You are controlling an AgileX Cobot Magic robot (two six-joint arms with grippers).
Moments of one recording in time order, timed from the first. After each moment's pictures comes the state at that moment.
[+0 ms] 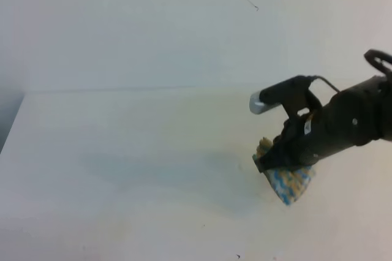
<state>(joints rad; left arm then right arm) 0.03 -0.03 0.04 -0.07 0.31 -0.26 0.51 1.80 -1.16 0.06 0.39 -0.04</state>
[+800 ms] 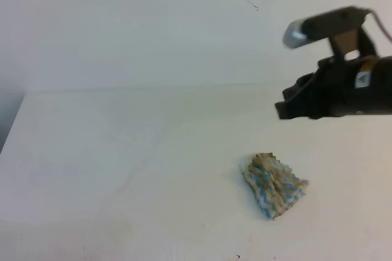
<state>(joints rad) 0.03 -0.03 0.04 -0.07 0.31 -0.26 0.51 1.44 -1.09 0.04 0.39 -0.02</state>
